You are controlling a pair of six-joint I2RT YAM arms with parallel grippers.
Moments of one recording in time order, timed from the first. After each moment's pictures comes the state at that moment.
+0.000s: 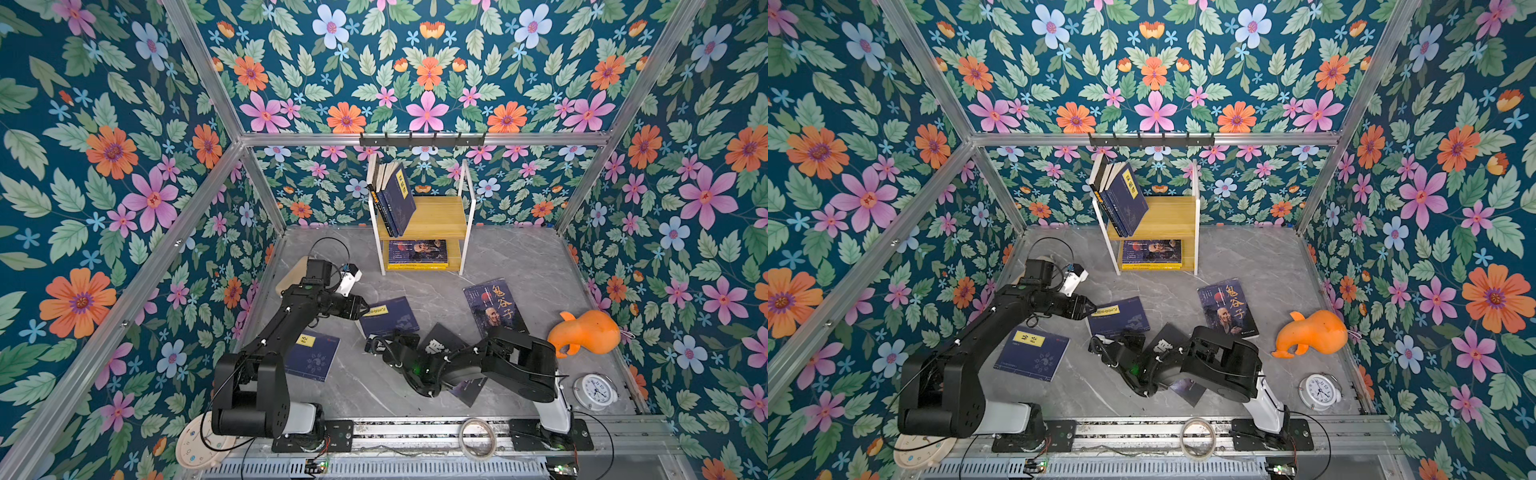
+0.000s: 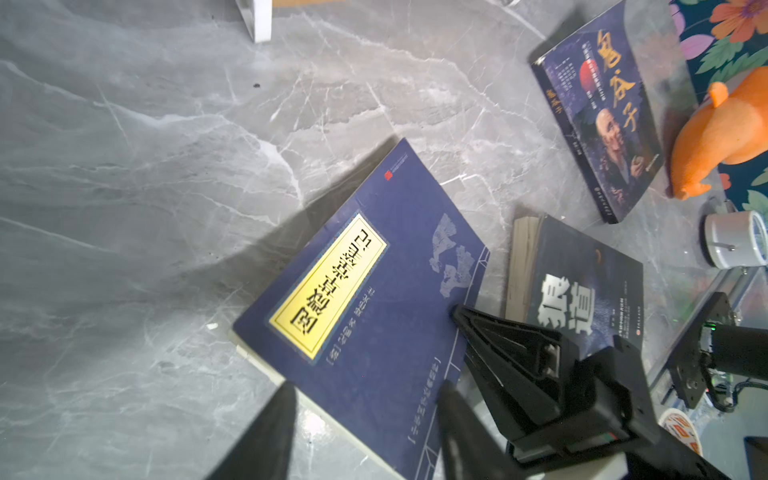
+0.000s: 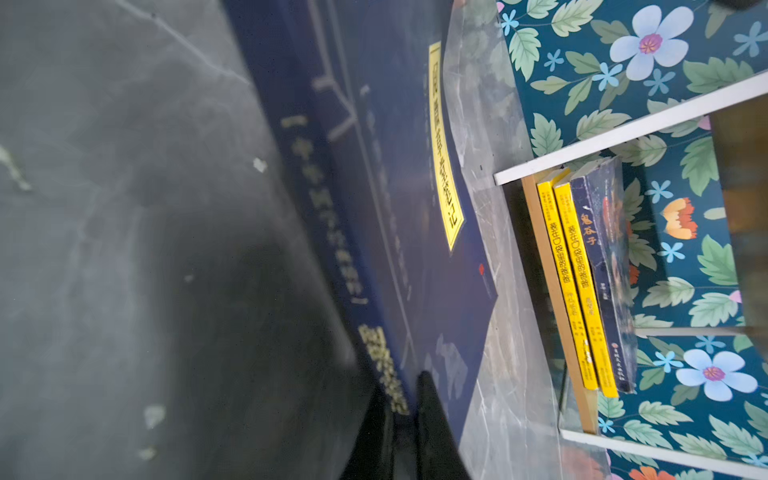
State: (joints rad) left arm -0.13 1.37 0.94 -0.63 0.53 0.16; right arm 1.21 2.04 0.98 0.41 0.73 -0.57
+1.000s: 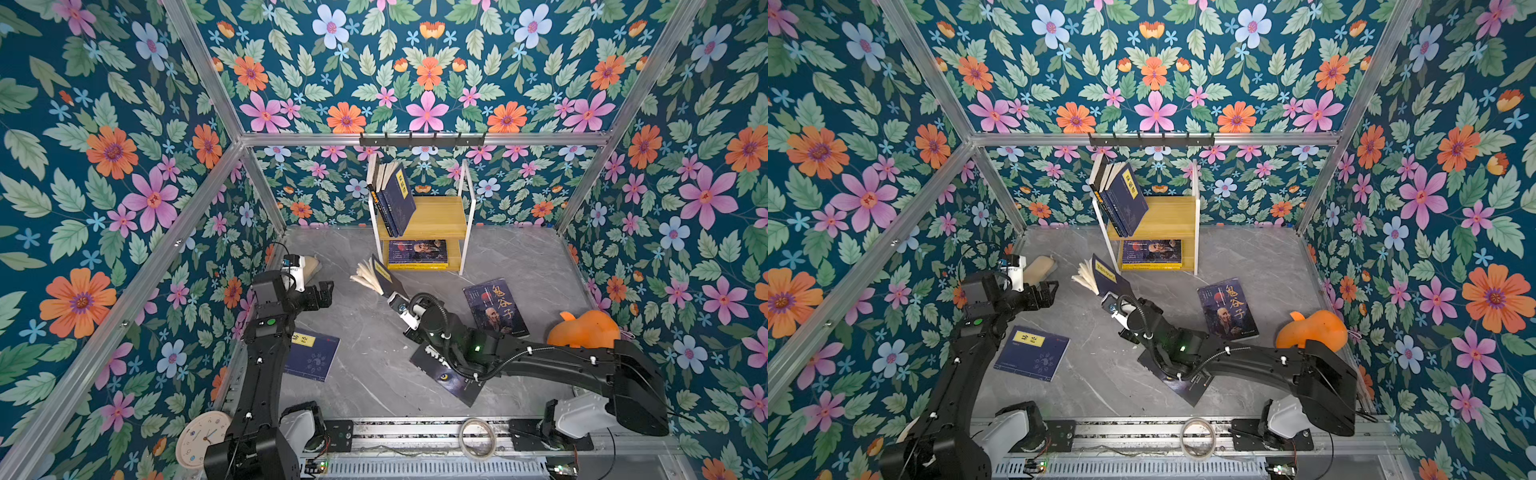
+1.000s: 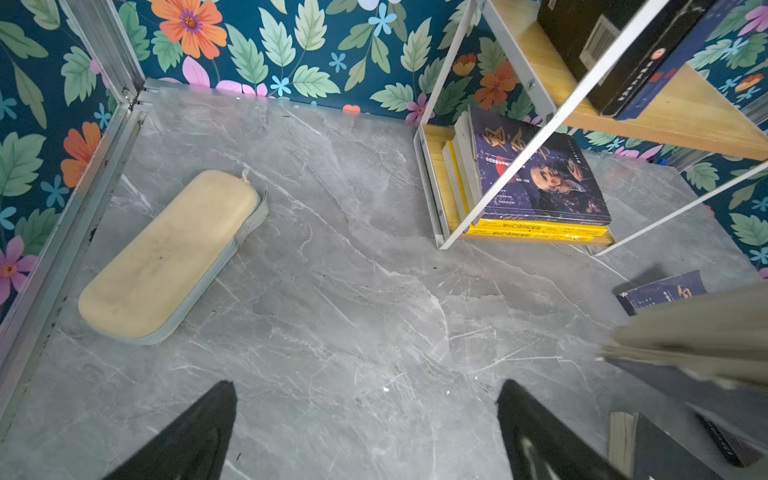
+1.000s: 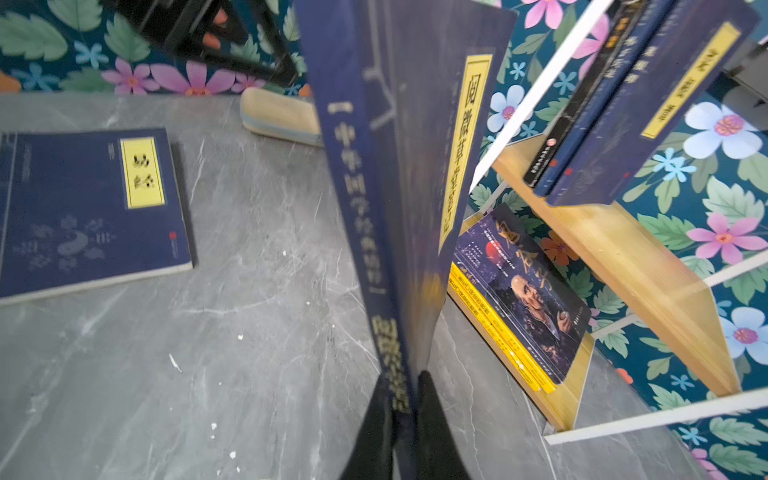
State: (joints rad) left arm 0.18 1.03 0.77 -0.31 0.41 -0.02; right arm 1.12 1.43 1.00 0.08 0.48 -0.26
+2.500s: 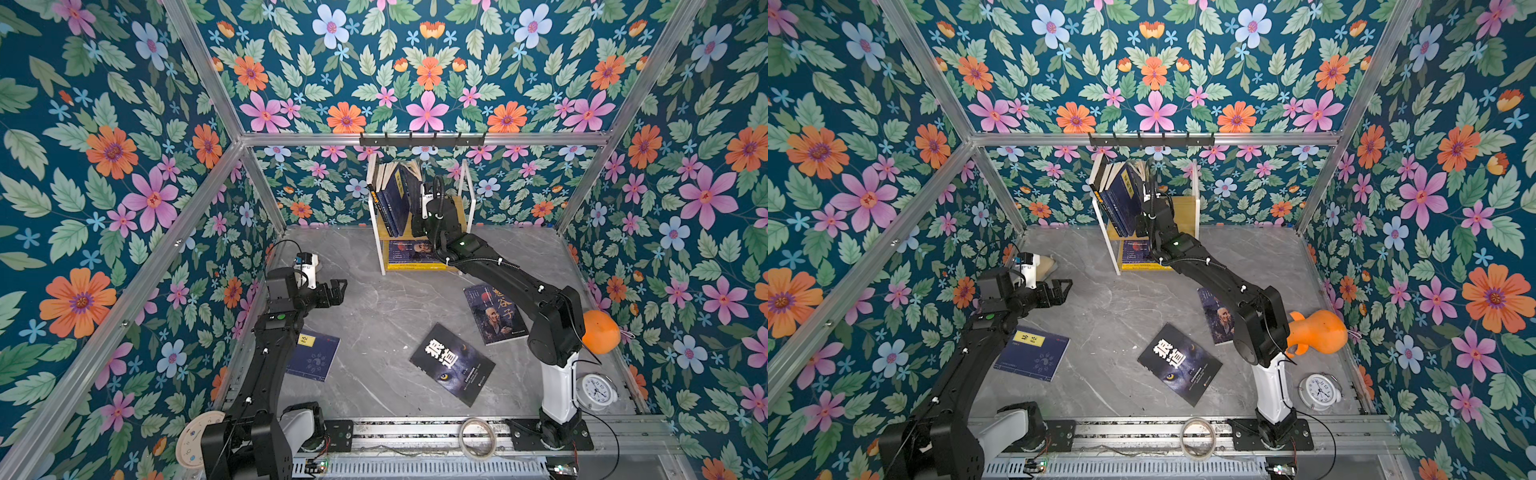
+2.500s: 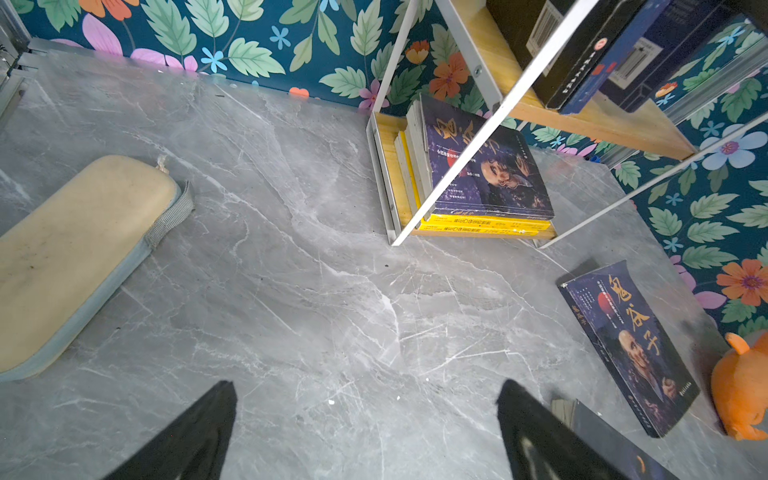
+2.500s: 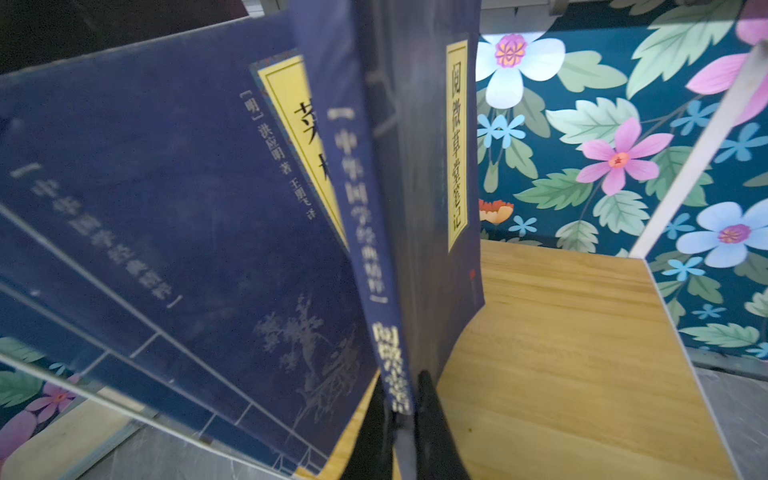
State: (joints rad) left arm 0.08 1.09 0.75 -0.23 0.46 -0.11; right arm 0.64 2.02 1.89 -0.12 0.31 0.18
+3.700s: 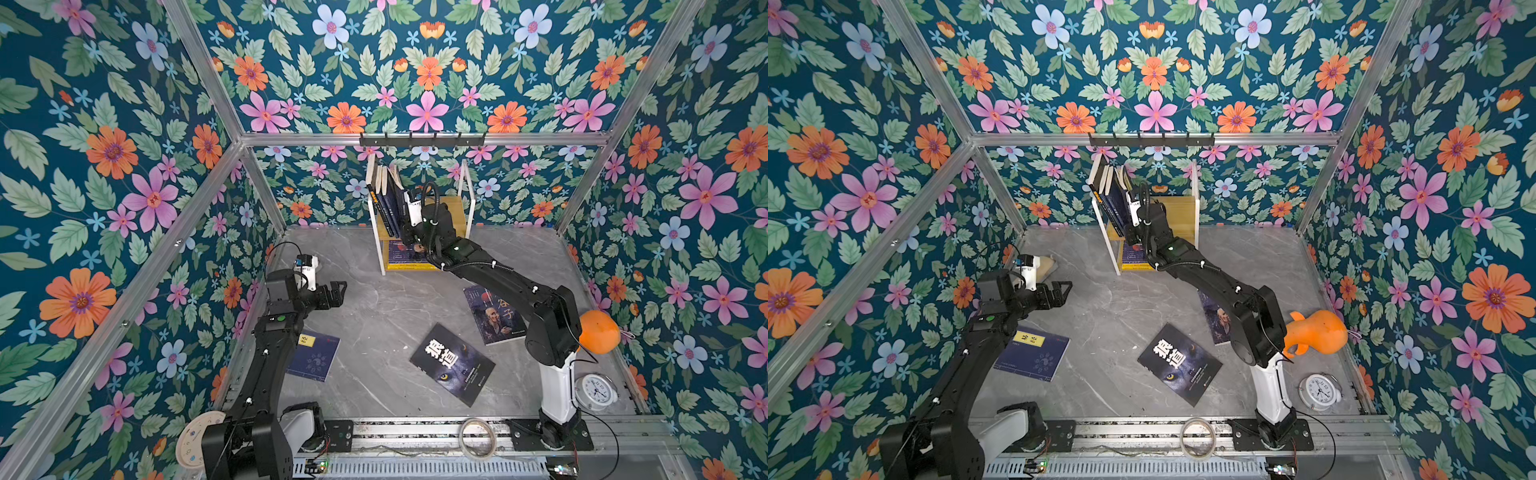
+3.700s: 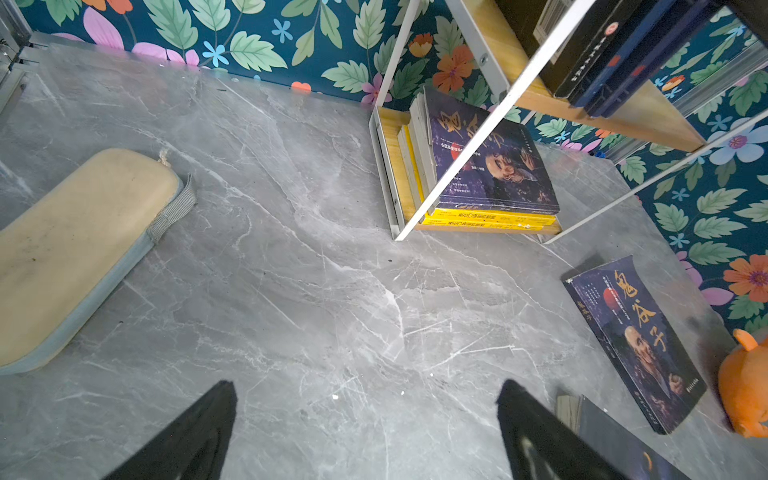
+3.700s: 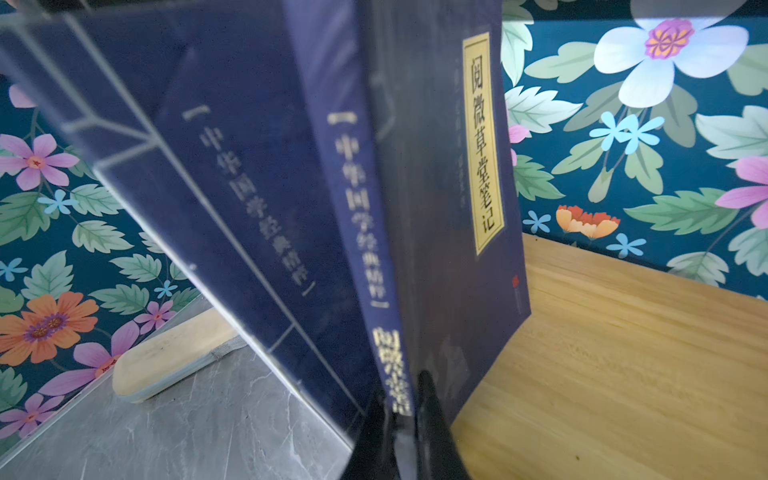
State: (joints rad) left arm 0.09 1.08 0.73 -0.22 0.46 -0.10; right arm 0.67 2.02 1.85 -0.06 0.13 0.10
